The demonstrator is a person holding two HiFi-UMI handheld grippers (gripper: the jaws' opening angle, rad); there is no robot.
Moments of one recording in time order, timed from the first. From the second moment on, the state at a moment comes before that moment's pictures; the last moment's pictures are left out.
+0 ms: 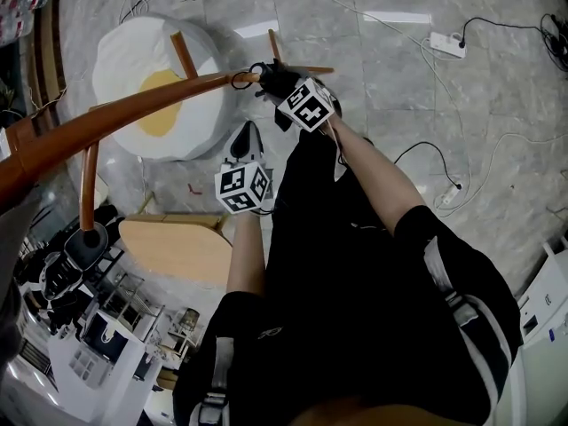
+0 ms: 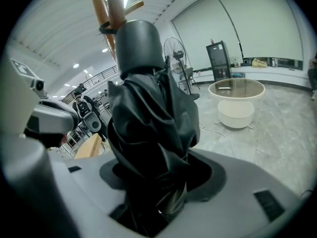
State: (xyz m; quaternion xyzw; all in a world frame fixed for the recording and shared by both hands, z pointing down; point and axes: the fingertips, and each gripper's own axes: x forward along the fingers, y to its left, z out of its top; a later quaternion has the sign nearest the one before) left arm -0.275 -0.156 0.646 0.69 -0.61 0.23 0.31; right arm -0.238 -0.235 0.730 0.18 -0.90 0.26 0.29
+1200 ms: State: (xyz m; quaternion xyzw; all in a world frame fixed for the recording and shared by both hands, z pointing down) left arm -0.238 -0.135 0.620 0.69 -0.63 0.21 0.30; right arm -0.158 -0.207 0.693 0.23 -0.90 0.28 0.26
